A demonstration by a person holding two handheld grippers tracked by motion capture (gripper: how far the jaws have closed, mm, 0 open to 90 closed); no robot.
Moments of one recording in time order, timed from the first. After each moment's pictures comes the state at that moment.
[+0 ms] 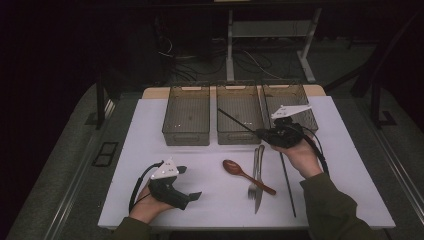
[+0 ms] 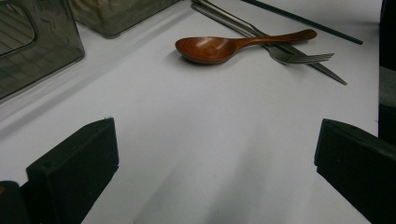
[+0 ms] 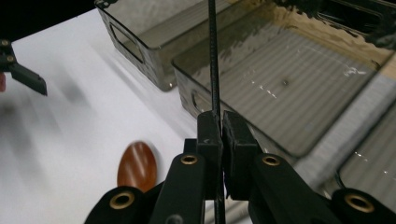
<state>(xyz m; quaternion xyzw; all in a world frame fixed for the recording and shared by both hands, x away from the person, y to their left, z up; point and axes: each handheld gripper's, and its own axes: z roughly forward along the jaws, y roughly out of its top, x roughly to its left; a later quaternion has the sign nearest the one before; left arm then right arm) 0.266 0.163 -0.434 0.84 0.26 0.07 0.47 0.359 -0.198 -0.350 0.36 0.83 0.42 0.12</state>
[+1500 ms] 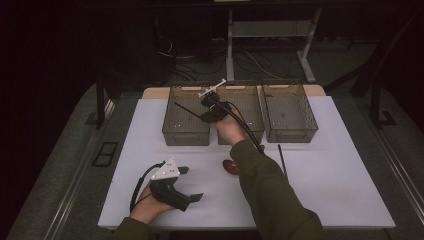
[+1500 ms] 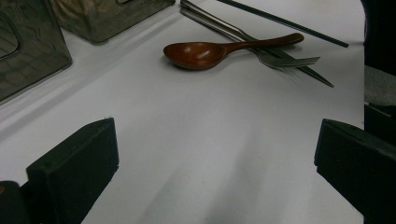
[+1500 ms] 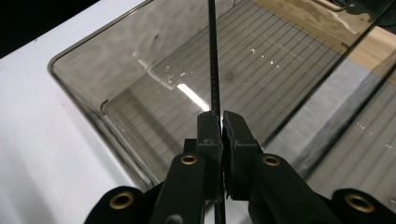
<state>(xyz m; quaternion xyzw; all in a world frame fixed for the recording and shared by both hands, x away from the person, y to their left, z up) 0.265 0.159 -0.433 0.84 0.25 0.06 0.48 0.462 -0.023 -0.364 0.38 0.85 0.34 0.09</state>
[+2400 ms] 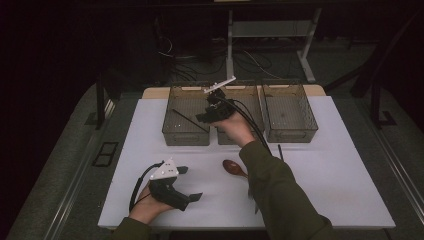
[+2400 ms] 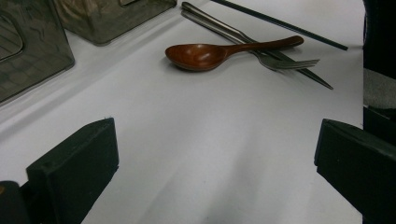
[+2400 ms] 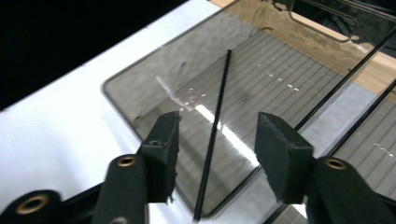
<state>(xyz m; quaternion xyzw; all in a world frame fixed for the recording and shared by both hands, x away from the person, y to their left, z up) 0.265 0.162 -0.432 0.84 0.25 0.07 0.48 0.444 -0.046 -0.341 0.35 0.84 0.40 0.07</state>
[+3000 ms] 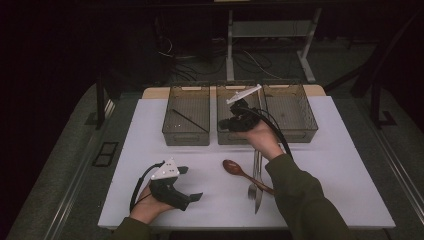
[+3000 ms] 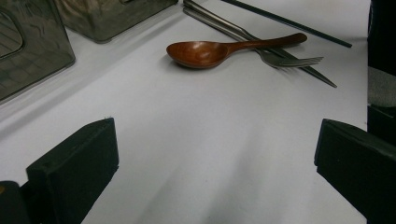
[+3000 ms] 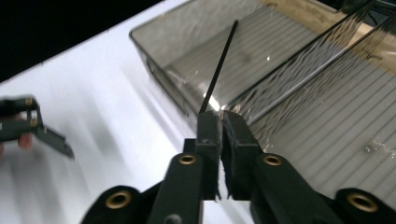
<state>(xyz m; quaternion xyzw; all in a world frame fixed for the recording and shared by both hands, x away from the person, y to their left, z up) 0.265 0.161 -0.433 0.84 0.26 0.07 0.48 0.404 -0.103 -0.338 0.33 0.85 0.40 0.06</state>
